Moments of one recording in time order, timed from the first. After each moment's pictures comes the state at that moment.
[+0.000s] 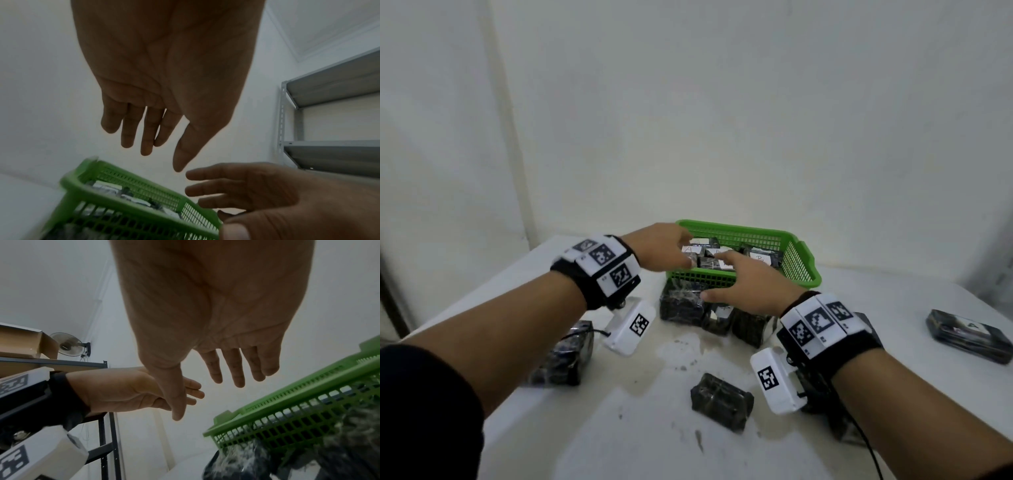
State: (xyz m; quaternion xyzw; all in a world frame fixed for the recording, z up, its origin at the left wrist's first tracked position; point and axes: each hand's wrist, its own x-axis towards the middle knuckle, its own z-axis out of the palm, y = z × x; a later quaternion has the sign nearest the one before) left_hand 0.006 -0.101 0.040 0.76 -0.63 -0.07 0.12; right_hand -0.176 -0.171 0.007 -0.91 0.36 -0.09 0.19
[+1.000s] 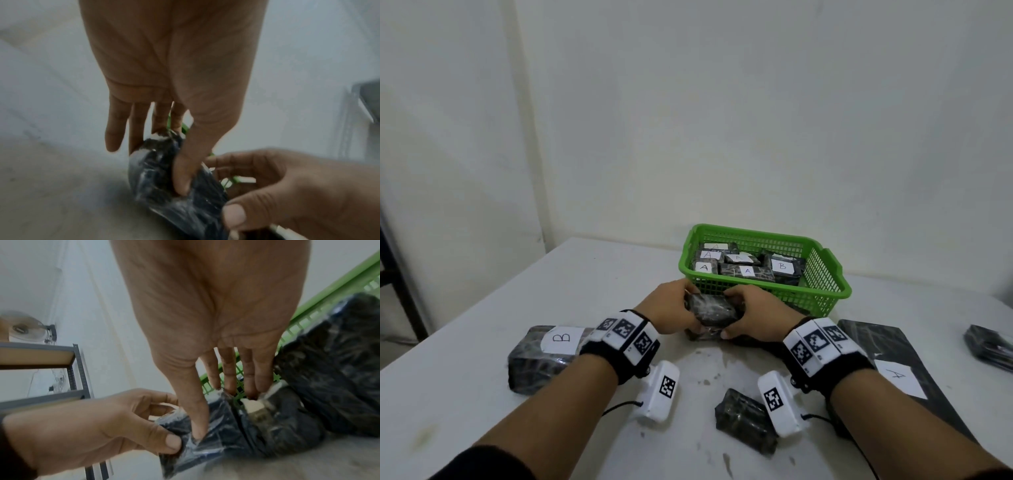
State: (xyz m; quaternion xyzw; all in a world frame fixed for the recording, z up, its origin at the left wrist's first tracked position) left_hand 0.035 -0.105 -0.073 0.77 -0.54 -0.18 0.28; right_hand -0.141 -0.195 -0.047 -0.89 0.37 -0.06 0.25
